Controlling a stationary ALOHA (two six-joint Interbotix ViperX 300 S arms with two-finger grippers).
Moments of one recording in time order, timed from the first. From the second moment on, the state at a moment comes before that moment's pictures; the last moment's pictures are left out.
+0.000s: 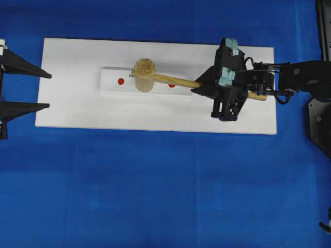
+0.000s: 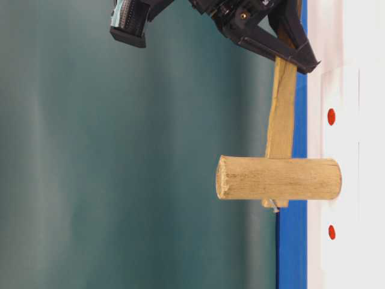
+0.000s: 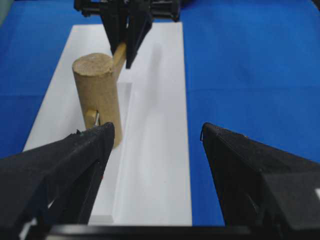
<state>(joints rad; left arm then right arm) 0.02 -1.02 1.23 -0.02 0.00 0.07 -0.18 -0.11 0.92 -0.06 -0.18 0.21</state>
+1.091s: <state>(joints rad) 0.02 -1.02 1.23 -0.02 -0.03 0.07 -0.21 -0.41 1.11 -0.07 -0.13 0.21</state>
